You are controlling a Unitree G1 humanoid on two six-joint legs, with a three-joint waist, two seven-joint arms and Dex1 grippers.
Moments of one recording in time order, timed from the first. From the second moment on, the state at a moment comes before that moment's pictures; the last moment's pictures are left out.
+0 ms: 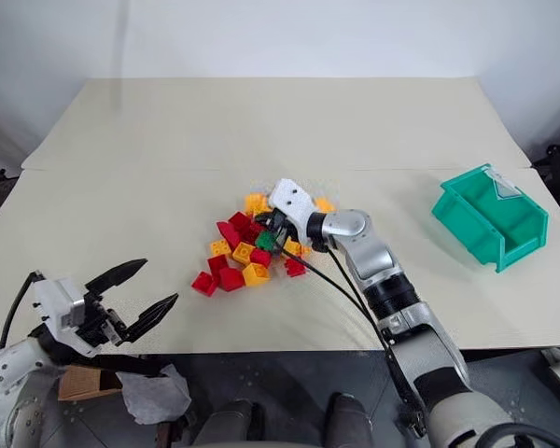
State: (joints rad) left arm 0.21 0.51 0.37 -0.35 -0.51 0.05 -0.80; right arm -0.90 -0.24 0.29 0.54 0.07 0.14 0.78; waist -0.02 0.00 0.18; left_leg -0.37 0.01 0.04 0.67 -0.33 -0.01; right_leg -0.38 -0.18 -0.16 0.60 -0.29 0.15
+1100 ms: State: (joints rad) left arm 0.12 0.51 0.31 -0.30 -0.50 0.06 -0.80; right arm -0.60 -0.50 0.26 0.06 0.06 0.32 0.96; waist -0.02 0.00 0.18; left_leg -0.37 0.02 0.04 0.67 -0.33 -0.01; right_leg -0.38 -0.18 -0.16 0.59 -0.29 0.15
